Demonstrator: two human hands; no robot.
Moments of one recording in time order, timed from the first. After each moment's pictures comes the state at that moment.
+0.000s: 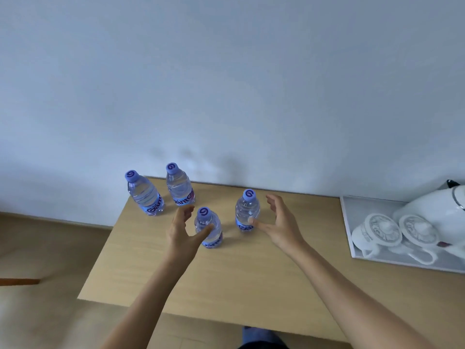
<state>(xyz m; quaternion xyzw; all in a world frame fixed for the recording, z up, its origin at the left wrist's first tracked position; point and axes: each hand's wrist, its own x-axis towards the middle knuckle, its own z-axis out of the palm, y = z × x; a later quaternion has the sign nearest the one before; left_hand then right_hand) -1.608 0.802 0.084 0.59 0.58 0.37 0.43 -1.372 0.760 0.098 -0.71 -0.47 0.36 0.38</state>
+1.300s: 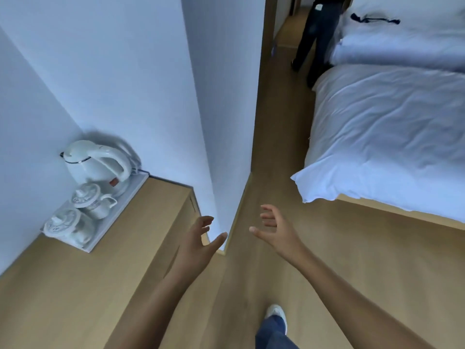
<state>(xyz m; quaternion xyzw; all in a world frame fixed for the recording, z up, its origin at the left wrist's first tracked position) -1.297 0.380 0.113 0.85 0.03 -0.07 0.51 -1.288 0.161 0.102 -0.82 0.08 0.08 0.56</state>
